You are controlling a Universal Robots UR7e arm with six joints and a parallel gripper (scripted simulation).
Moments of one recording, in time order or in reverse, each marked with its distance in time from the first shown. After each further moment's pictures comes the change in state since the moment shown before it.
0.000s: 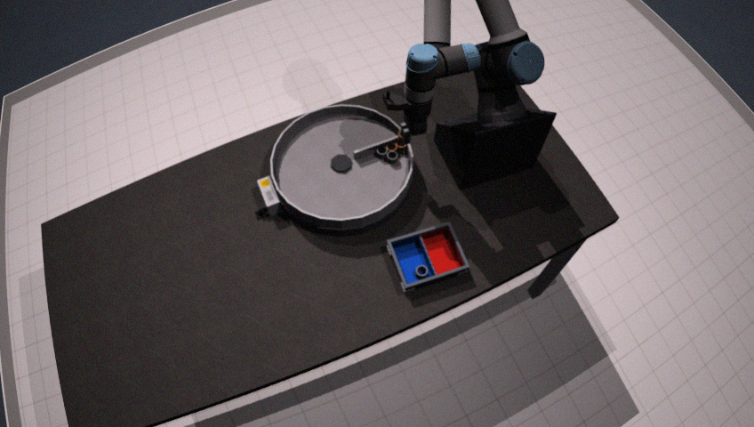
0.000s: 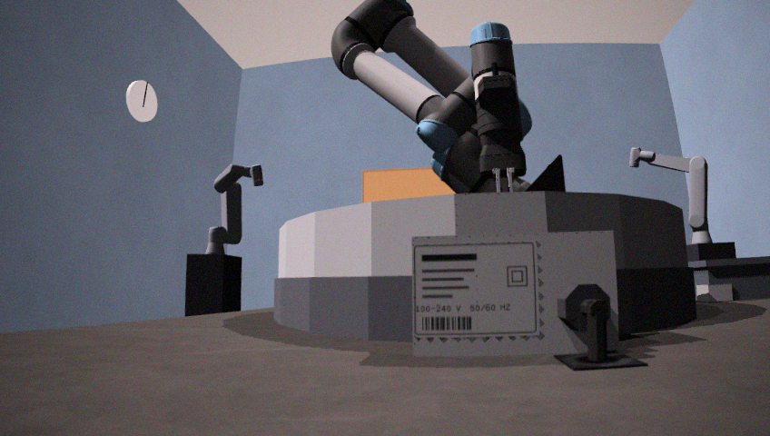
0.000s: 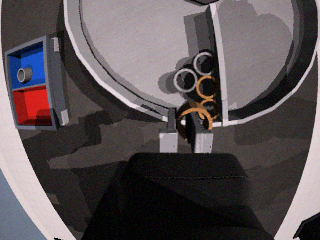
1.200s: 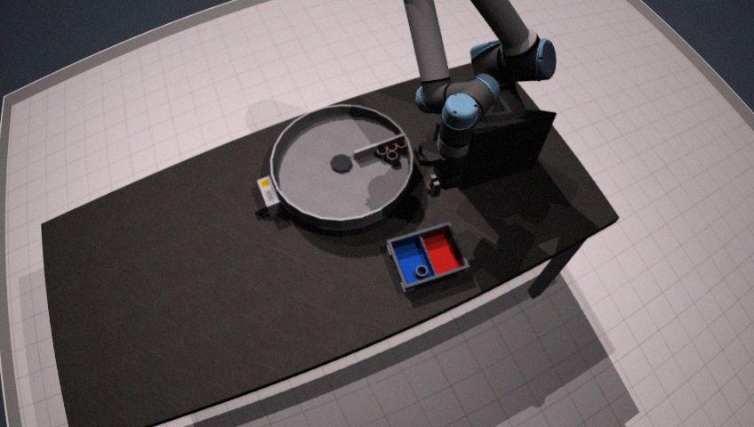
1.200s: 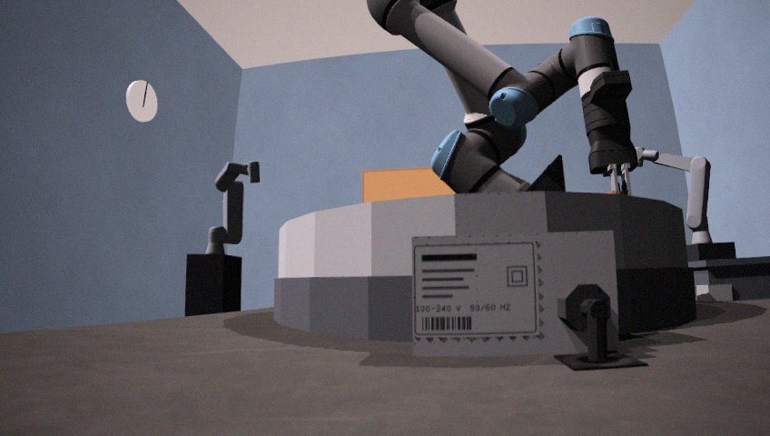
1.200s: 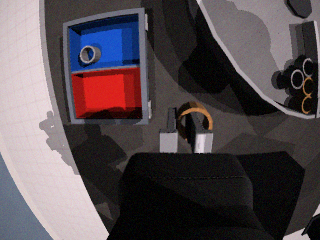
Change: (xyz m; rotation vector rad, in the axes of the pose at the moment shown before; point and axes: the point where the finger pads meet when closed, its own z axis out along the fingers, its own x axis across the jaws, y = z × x) arm -0.188 0.017 -0.001 -0.001 -0.004 -0.002
